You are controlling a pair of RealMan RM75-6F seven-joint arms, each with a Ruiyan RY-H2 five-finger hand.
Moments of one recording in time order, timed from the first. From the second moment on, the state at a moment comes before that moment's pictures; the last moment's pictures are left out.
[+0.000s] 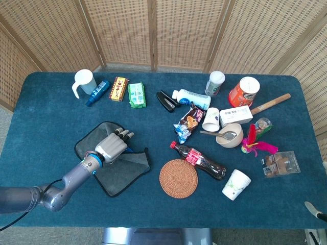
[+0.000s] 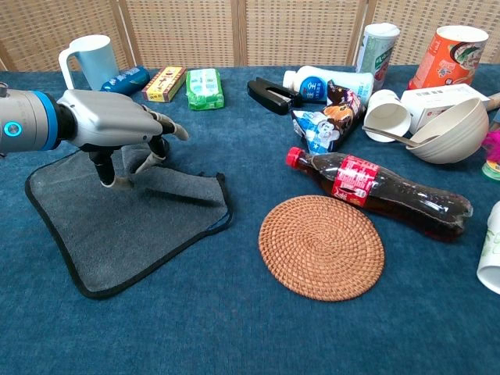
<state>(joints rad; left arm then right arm) -1.07 -1.37 0.12 -1.60 0.91 0.82 0.66 -0.13 -0.85 0.01 -1.78 -1.60 1.68 0.18</state>
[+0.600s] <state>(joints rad) -0.98 -1.32 0.15 -1.65 1.04 0.87 0.63 -0.13 -0.85 0.01 -1.78 -1.60 1.68 0.19</state>
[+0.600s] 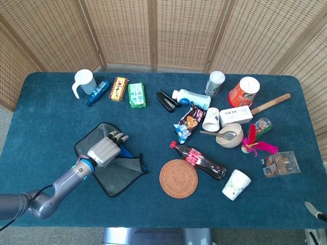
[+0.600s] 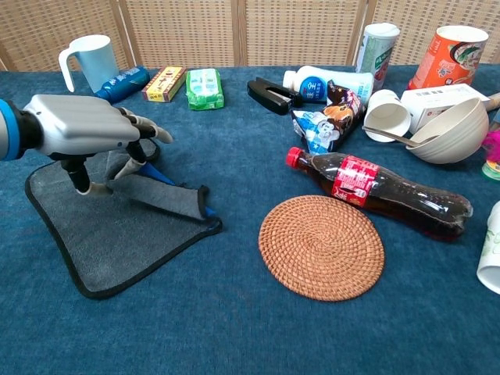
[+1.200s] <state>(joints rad) -0.87 -1.29 0.18 -1.66 1.15 0.90 0.59 -0.13 -0.85 0.00 -1.78 -1.60 1.67 0.17</state>
